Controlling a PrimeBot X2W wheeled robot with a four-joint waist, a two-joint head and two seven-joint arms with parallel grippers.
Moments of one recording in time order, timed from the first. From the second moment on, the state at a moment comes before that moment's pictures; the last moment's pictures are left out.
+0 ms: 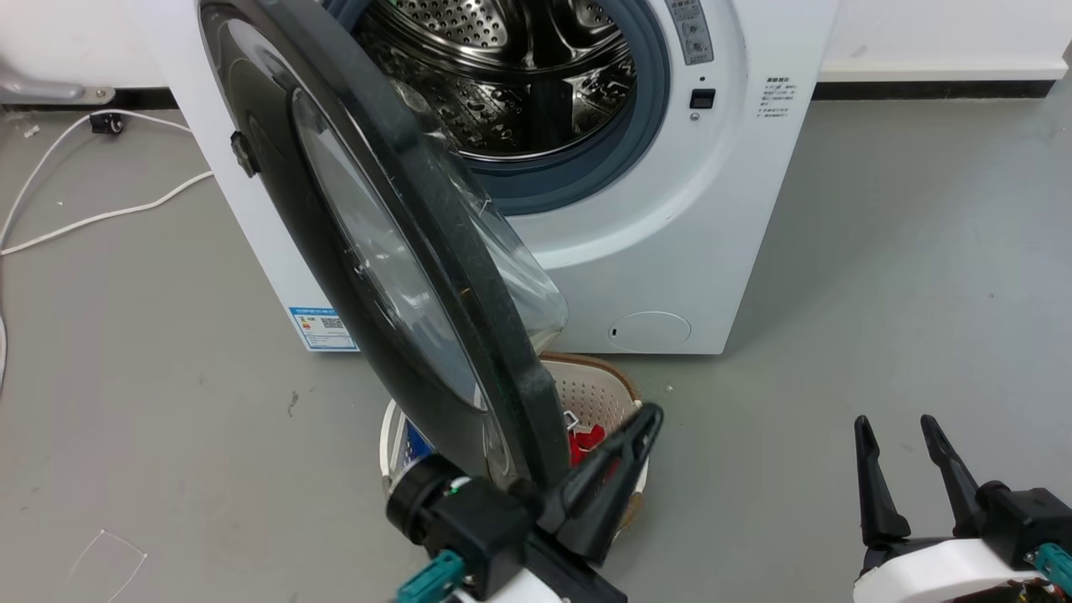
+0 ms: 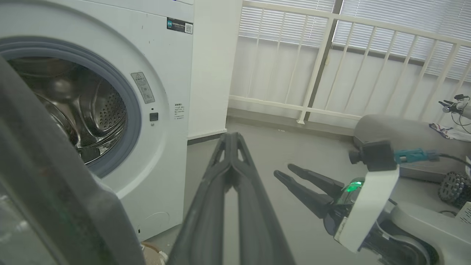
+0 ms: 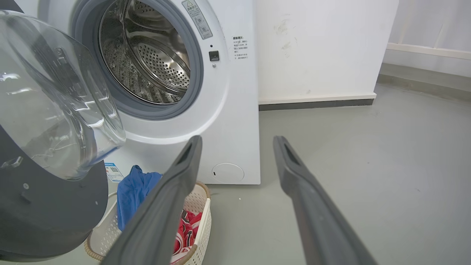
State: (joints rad) left arm -0.05 0.08 -0.55 -0.32 -0.28 -0.12 0.02; right arm 0.06 -0.05 -0.07 0.08 0.13 0.13 -0.18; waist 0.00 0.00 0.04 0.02
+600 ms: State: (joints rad) left arm -0.13 0.06 -0.61 0.13 -0.28 -0.05 -0.12; right arm 0.04 -0.05 -0.05 0.10 0.14 0.13 -0.17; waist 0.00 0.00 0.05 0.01
